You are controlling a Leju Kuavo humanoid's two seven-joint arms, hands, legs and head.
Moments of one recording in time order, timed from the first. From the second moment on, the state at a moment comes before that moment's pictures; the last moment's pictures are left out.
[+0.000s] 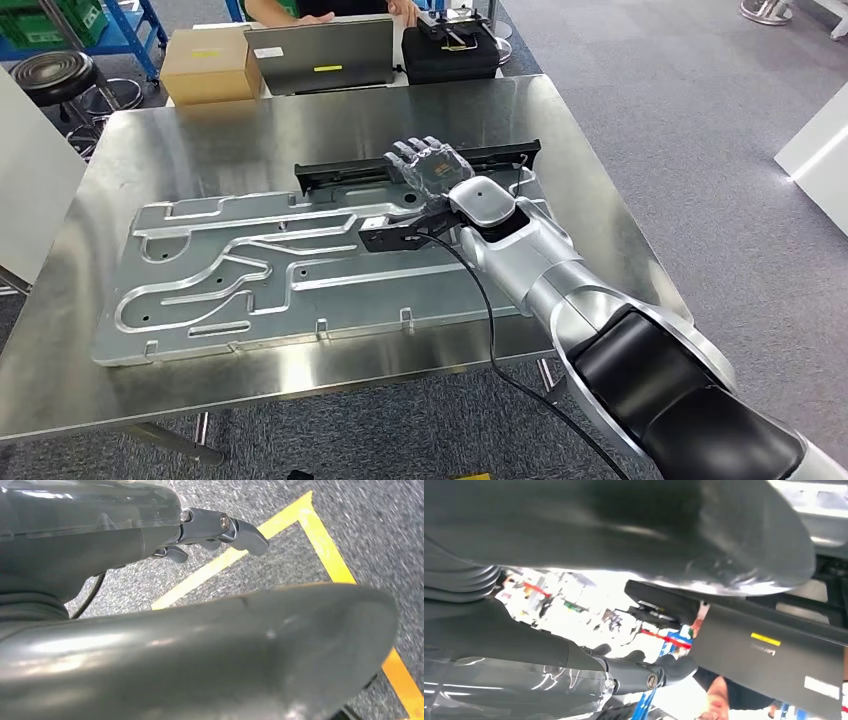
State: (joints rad) left arm -0.16 -0.22 0.94 -0.18 -1.37 0.20 0.00; right arm -1.15 0.12 0.72 -0.40 1.21 -0.09 -0.07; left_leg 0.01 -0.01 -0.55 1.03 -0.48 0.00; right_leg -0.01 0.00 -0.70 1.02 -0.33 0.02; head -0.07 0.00
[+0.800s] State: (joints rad) left arm -0.13 -0.20 0.99 -0.18 -1.34 0.20 -0.01; right arm -0.93 -0.59 0.45 -0.47 0.95 -0.31 -0.24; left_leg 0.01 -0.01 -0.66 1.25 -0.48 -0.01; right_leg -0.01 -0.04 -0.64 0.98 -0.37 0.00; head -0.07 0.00
